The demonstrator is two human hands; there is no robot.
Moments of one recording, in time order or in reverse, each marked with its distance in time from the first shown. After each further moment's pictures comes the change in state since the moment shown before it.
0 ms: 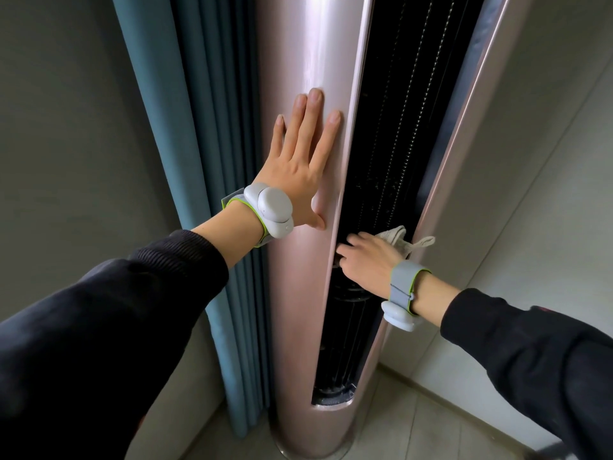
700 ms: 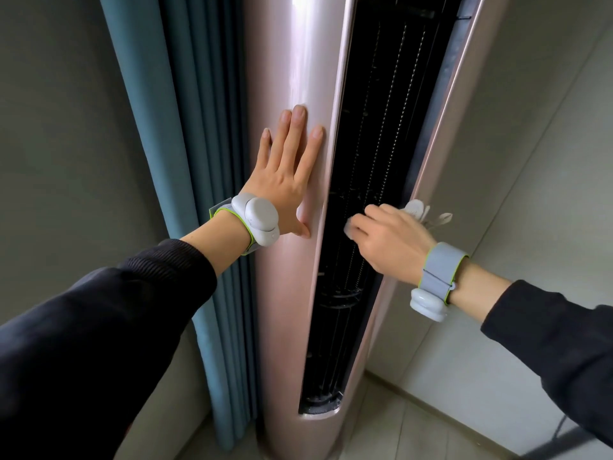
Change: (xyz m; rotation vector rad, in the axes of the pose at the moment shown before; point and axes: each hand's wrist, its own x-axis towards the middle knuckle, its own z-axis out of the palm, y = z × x) left_hand 0.000 0.002 -0.002 0.019 -0.031 -0.017; right_hand -0.035 0.053 -0.020 -0.058 0.347 0.070
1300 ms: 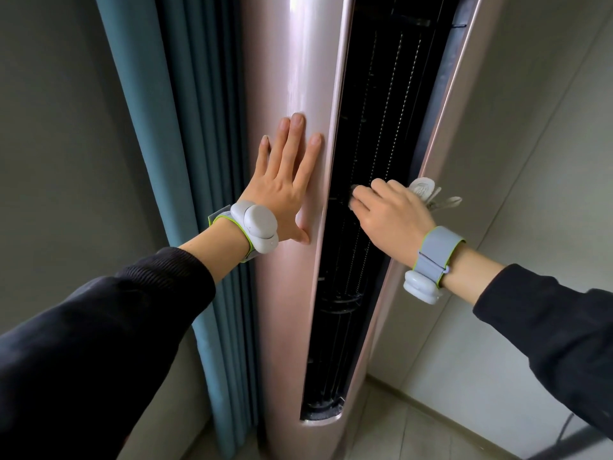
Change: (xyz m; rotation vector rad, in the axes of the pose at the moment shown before) left_hand 0.000 0.000 0.000 0.002 0.002 0.007; right_hand 0.018 0.020 0.001 -0.145 0.167 0.126
